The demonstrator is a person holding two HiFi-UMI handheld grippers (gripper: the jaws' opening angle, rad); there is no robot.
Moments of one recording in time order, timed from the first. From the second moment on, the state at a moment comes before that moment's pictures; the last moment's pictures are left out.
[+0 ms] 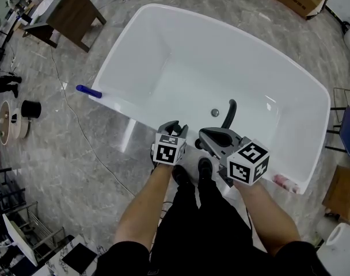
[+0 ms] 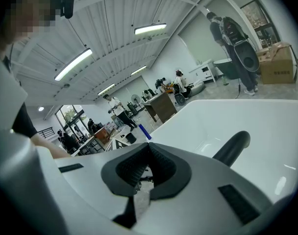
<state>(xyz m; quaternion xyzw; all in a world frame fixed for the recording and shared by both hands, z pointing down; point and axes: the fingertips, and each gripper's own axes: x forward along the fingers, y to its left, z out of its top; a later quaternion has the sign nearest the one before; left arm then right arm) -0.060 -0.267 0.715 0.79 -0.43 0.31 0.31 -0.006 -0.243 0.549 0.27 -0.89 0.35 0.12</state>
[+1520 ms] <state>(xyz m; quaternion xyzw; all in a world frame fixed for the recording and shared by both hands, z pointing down) -0.083 -0.268 0.655 0.82 -0.44 0.23 0.28 -0.015 -0.234 0.544 0.28 -0.89 0.33 0.14</state>
